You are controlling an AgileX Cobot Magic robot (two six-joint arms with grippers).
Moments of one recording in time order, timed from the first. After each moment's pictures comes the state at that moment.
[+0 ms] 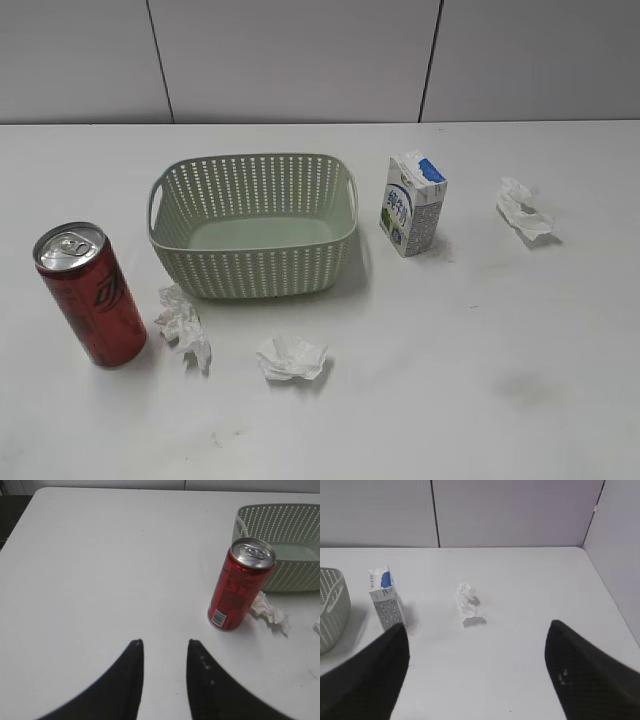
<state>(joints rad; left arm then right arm) -0.09 -0.01 -0.48 -0.09 1.09 0.08 0.03 0.31 -0.50 0.08 0.56 -0.06</state>
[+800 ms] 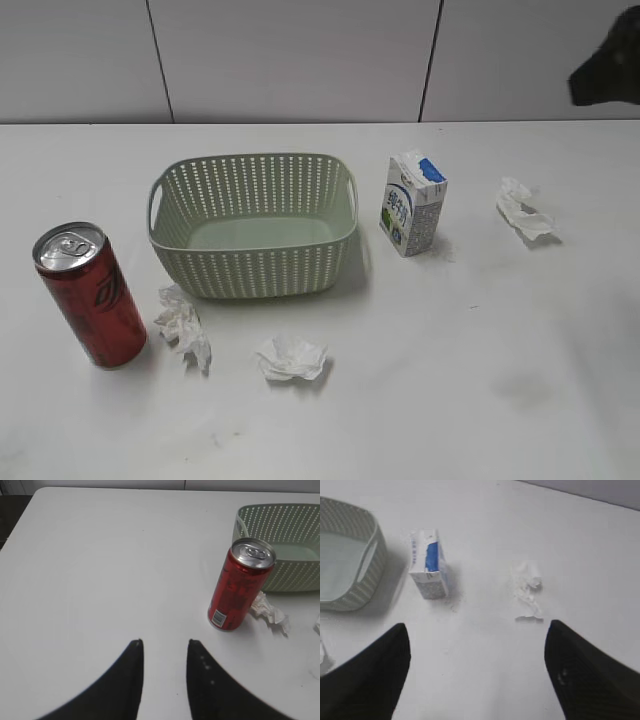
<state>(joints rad) -0.09 -0.01 -0.48 -0.09 1.09 0.08 0.27 1.22 -1.07 0.06 0.69 -0.11</state>
